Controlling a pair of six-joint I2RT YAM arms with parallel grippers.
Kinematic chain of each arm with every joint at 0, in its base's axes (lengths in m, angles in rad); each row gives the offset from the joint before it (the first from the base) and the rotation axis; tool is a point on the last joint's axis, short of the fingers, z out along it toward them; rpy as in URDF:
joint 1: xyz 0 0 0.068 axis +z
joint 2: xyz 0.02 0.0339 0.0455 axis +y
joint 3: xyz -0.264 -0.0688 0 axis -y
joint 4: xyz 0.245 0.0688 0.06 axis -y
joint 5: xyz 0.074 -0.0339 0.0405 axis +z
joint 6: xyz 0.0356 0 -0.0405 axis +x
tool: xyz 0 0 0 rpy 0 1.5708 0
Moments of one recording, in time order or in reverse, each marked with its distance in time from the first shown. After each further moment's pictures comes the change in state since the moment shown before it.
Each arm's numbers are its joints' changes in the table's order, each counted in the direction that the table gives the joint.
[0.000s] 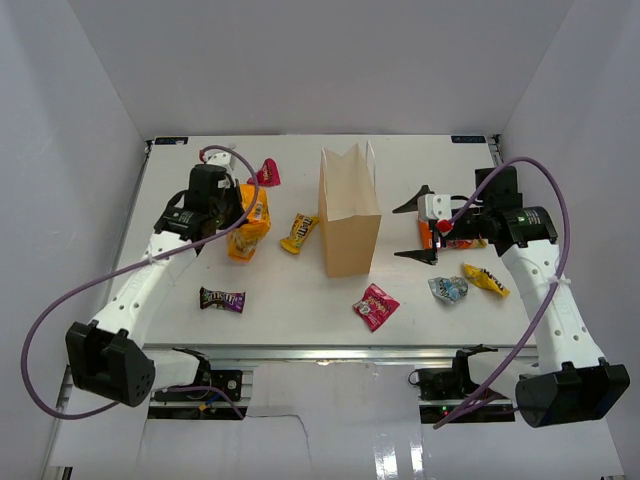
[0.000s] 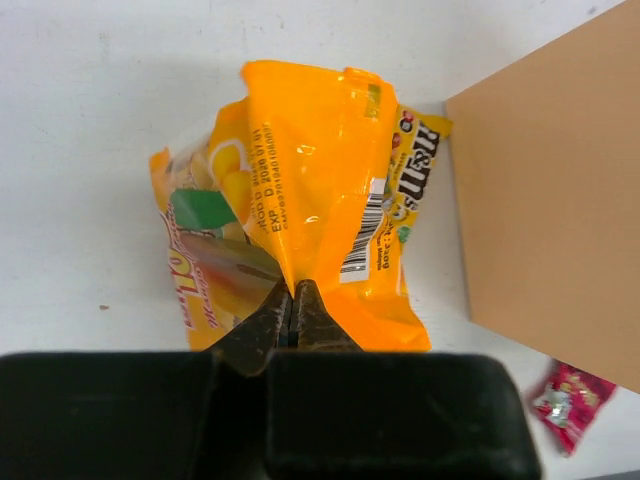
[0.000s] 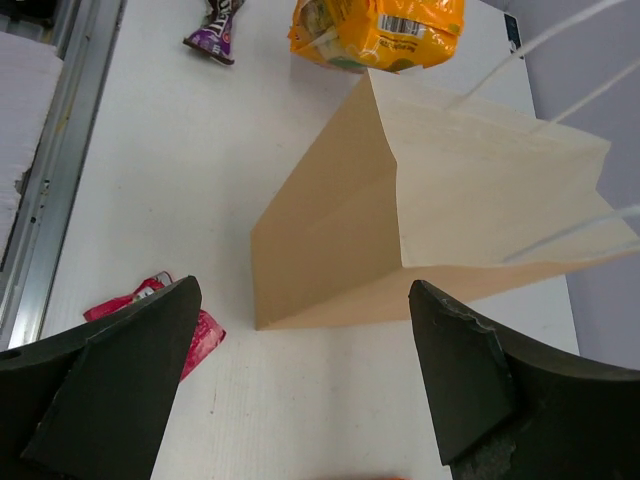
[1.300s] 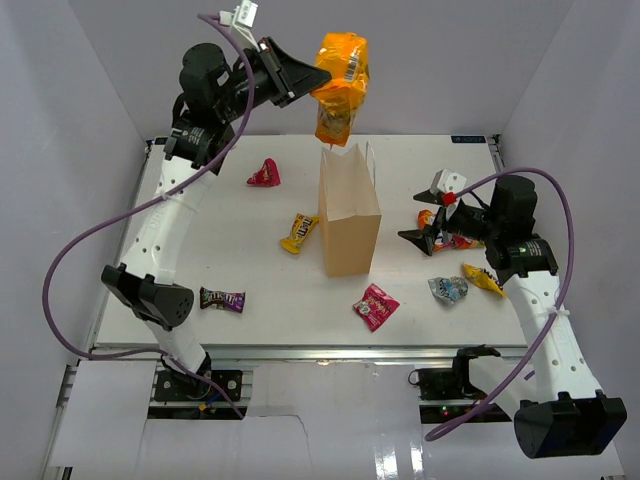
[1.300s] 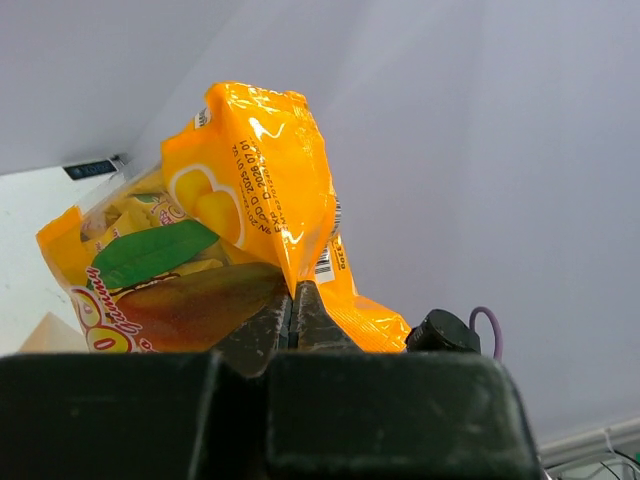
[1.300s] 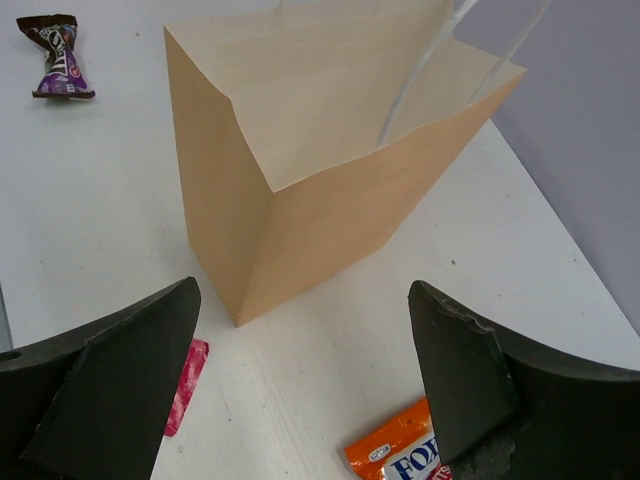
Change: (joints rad) left arm -0.088 0.433 1.009 0.321 -0.637 -0.553; right arm -0.034 -0.168 -0.235 0.567 -0.222 0.695
